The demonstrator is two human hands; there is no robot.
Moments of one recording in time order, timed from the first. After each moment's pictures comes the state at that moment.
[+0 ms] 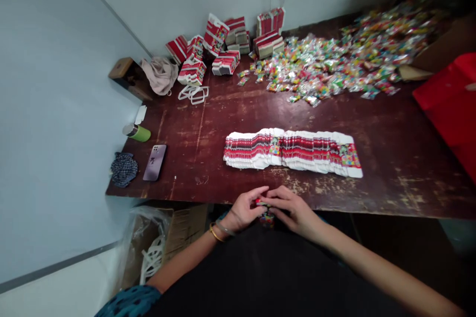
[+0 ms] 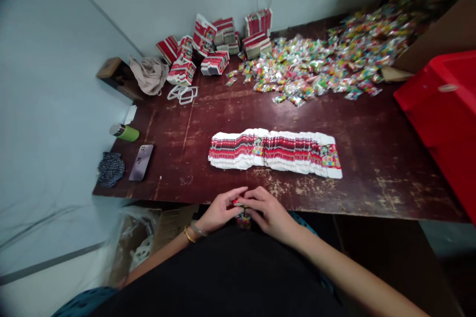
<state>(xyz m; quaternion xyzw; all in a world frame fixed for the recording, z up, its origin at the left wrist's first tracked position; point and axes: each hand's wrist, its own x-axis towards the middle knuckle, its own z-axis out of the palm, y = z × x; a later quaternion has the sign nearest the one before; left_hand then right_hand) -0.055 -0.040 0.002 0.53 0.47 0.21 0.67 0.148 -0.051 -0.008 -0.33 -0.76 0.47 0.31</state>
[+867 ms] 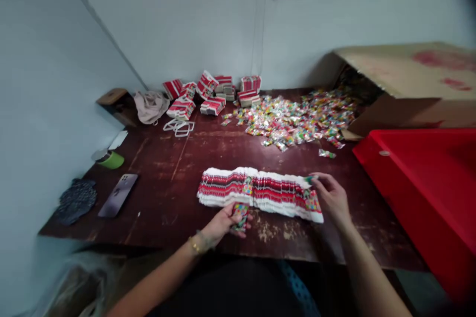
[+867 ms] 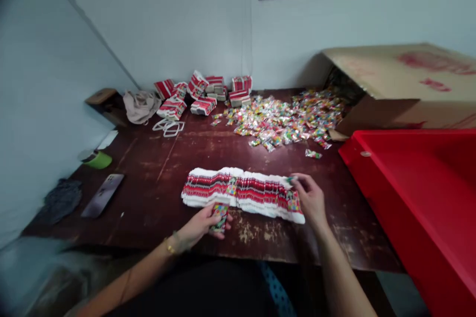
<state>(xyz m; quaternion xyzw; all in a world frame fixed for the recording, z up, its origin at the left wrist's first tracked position) -0.022 0.024 -0.007 0.35 0.45 0.24 0.78 0.311 0.064 -0.036 -0.64 -0.50 0.27 0.52</state>
